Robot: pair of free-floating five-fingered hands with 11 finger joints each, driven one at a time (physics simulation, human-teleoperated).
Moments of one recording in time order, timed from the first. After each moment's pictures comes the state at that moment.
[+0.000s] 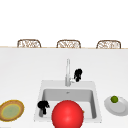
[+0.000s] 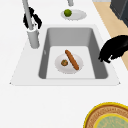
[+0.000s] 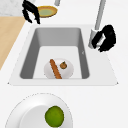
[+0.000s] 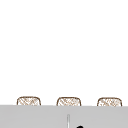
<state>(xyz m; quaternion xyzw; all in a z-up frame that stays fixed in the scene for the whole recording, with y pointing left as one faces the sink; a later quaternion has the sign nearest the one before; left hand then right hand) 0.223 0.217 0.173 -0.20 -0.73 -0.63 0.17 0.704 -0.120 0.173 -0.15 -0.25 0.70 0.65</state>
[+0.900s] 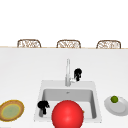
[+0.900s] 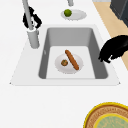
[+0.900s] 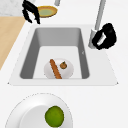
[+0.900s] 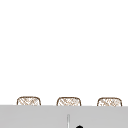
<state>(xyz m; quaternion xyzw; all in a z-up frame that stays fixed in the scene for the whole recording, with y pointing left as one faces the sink) 0.223 0.217 0.173 -0.20 -0.73 -0.63 0.17 0.703 -0.112 0.177 -0.18 -0.24 0.71 0.64</state>
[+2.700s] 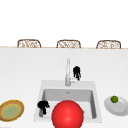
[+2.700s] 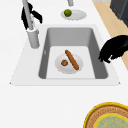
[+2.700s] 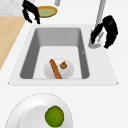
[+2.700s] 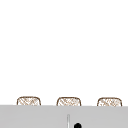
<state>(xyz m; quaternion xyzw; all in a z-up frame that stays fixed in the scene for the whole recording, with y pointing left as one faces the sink) 0.223 0.217 0.173 -0.20 -0.73 -0.63 0.17 0.702 -0.089 0.206 -0.24 -0.18 0.73 0.61</state>
